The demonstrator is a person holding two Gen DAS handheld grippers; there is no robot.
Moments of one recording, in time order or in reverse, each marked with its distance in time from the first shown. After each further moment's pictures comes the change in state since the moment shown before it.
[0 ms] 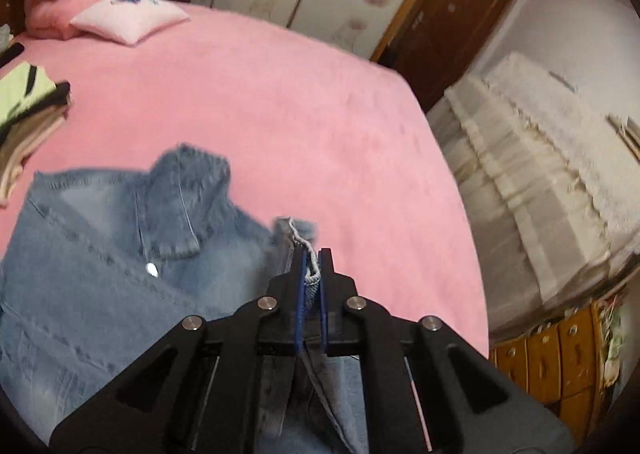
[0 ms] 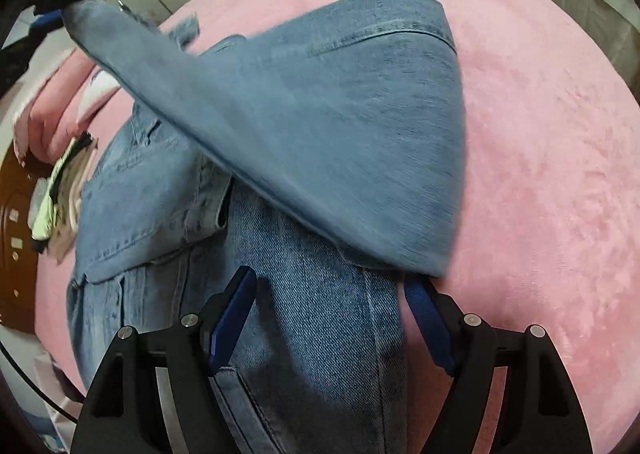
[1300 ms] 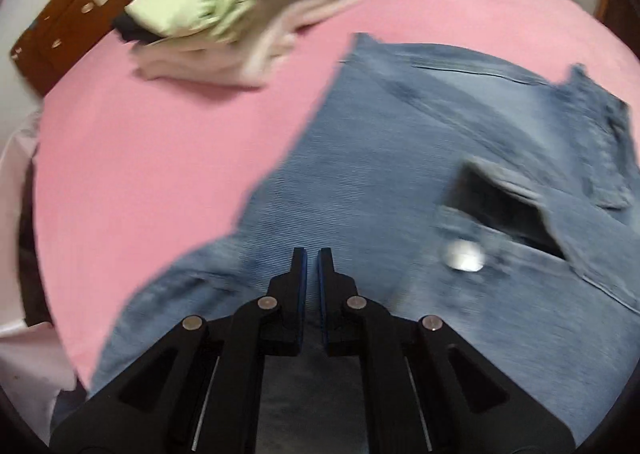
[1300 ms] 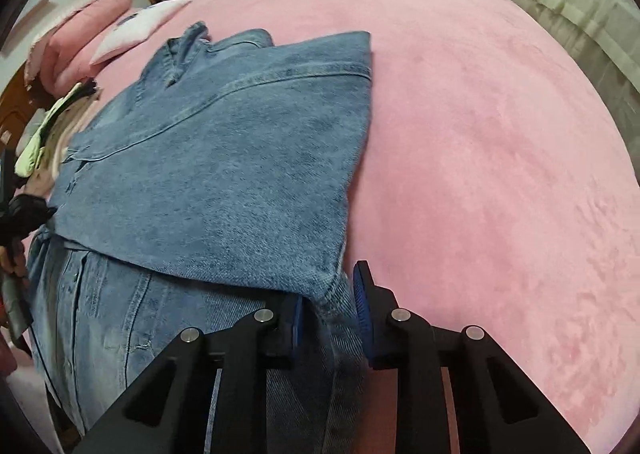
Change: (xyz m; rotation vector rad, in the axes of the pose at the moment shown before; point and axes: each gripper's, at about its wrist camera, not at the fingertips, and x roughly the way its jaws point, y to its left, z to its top) left arm 0.024 0.349 -0.085 -0.185 0.202 0.791; right arm 0.002 -0.012 0.029 -0.258 -0.022 -0.100
